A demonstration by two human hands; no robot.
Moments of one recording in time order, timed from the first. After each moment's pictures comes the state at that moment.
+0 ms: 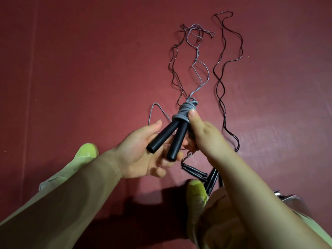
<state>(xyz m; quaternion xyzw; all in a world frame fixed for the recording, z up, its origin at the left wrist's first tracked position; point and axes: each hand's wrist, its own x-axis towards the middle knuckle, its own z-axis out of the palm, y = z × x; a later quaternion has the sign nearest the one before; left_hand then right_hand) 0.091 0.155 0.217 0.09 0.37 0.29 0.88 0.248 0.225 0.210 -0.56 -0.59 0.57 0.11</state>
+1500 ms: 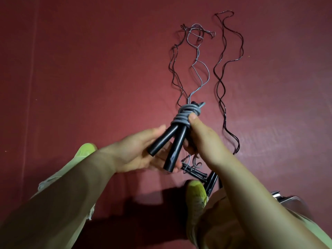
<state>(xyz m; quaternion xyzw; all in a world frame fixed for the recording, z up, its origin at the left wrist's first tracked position) 0.085 0.158 0.207 0.18 0.42 0.25 0.85 0.250 0.219 0.208 -0.50 -0.54 0.66 0.14</state>
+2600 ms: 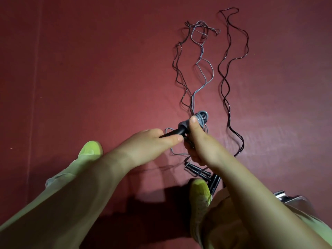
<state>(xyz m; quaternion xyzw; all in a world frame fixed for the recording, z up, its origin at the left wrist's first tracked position) 0.089 0.162 0.208 0.45 0.73 0.10 0.51 0.246 0.213 0.195 -0.56 -0.58 0.59 0.01</state>
